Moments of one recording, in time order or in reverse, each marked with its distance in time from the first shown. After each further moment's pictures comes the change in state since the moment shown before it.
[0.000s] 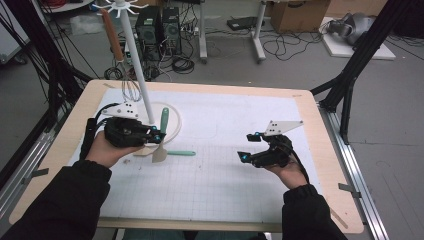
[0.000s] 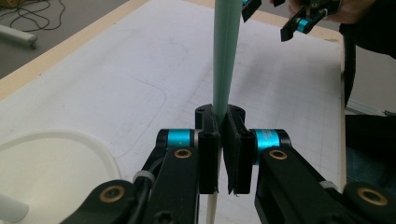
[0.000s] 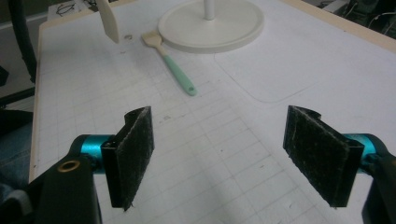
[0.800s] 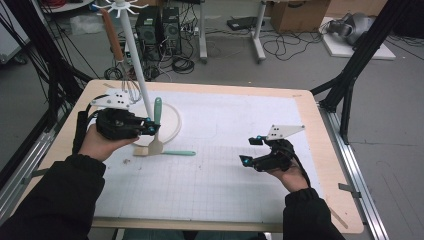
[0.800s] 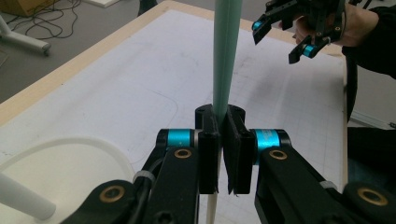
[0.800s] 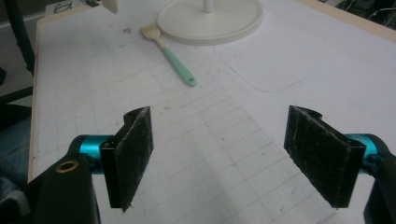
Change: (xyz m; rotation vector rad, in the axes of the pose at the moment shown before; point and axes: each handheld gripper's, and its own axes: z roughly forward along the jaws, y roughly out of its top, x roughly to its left) left arm 0.008 0.012 -0.019 -0.035 0.024 -0.010; right arm 0.002 -0.012 -0.002 0.006 -0.004 0.004
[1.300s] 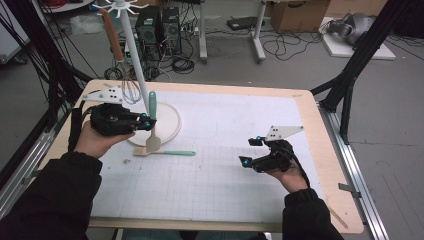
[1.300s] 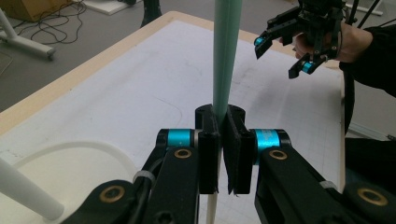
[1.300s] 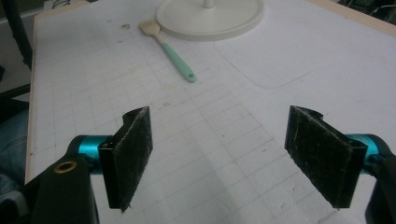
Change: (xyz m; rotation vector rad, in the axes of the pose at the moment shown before) left arm 0.007 0.003 -0.011 -0.034 0.005 -0.028; right arm 0.000 -0.002 0.002 0.007 -0.005 -0.007
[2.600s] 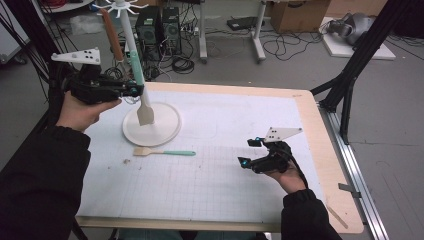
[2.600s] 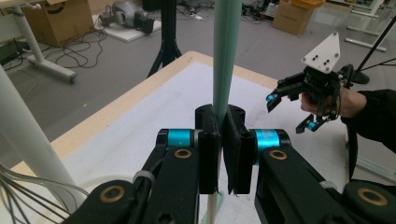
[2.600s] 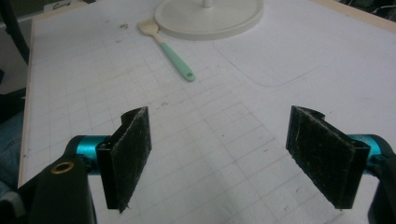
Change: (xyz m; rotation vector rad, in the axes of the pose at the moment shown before) left arm 0.030 0.056 -0.040 -0.104 0.042 -0.029; right arm -0.001 -0.006 0.006 -0.010 -0.001 0.010
